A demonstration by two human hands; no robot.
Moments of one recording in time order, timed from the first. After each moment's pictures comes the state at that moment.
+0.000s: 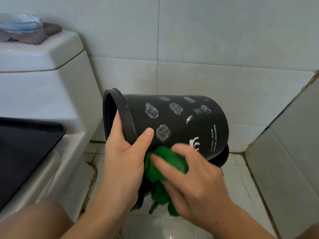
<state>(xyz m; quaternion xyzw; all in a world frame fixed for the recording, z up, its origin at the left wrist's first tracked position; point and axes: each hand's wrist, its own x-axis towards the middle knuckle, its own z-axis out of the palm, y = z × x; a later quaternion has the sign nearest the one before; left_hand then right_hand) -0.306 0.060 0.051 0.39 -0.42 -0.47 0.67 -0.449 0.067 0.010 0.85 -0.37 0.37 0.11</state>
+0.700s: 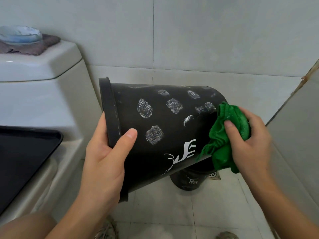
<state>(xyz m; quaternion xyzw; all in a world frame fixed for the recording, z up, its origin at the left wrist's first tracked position) -0.289 0.067 0.064 0.40 -0.49 -0.42 0.65 -0.531 0.007 0.028 0.58 -0.58 0.57 -0.09</state>
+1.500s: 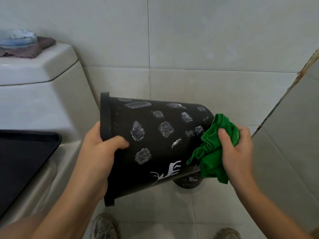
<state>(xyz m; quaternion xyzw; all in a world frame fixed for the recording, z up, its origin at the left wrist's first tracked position) -0.273 0.050 0.062 0.52 -0.43 -0.46 0.58 -0.522 0.010 -0.007 0.45 -0.61 0.61 -0.23</state>
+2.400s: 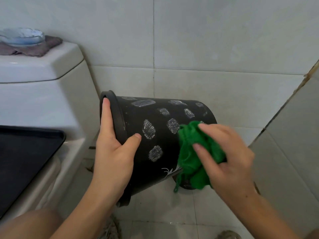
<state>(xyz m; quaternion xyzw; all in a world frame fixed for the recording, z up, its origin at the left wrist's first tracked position) -0.292 0.051 0.051 0.49 -0.49 -0.34 0.63 -0.490 0.042 0.024 0.73 -0.41 0.55 0.02</state>
